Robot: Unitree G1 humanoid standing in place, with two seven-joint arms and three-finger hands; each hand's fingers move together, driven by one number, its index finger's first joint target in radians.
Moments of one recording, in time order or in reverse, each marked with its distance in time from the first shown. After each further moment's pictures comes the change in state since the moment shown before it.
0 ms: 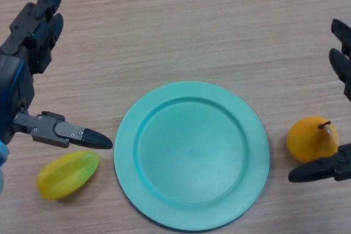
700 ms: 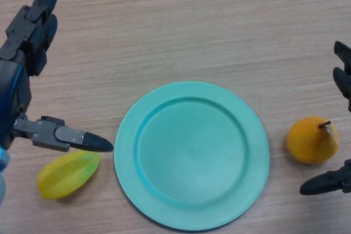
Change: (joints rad) left arm 0.045 -0.036 -0.002 -0.033 0.031 -0.032 0.026; right arm 0.045 -0.001 -0.064 0.283 0.000 -0.315 0.072
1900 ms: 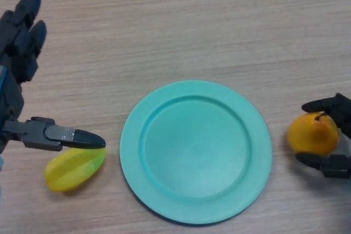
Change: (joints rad) left arm 0.003 0.003 0.040 0.011 -0.082 0.053 0.055; right arm -0.260 -0.110 0.116 0.959 -0.195 -0.556 -0.356
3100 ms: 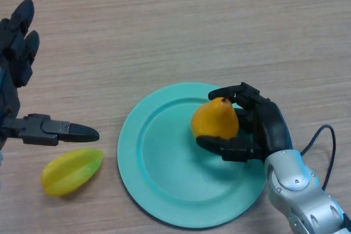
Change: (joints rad) left arm -0.033 0.025 -0.001 0.119 0.003 -0.006 0.019; right arm -0.116 0.167 0.467 -0.254 0.396 0.484 -0.262
